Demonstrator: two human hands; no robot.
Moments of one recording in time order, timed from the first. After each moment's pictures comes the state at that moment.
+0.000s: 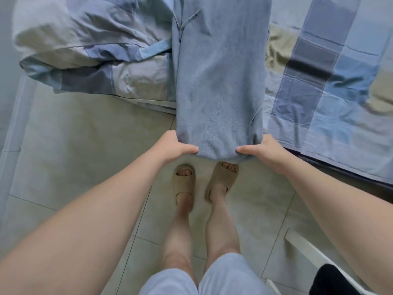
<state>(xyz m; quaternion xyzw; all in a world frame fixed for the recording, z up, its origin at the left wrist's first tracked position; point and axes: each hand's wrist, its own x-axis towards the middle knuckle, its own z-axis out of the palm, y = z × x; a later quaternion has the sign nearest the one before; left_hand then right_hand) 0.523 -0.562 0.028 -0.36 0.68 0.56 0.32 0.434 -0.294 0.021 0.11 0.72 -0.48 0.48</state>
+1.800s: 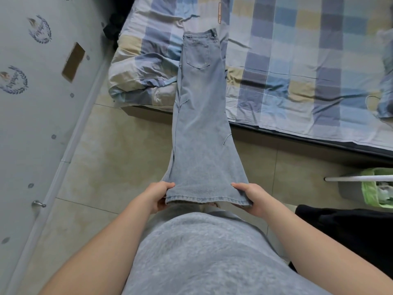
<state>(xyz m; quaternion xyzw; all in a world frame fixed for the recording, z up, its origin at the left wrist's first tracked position) 0.868 -0.509 0.279 -0.56 0.48 0.59 0.33 0.798 -0.219 0.289 0.39 0.51 -0.60 0.48</state>
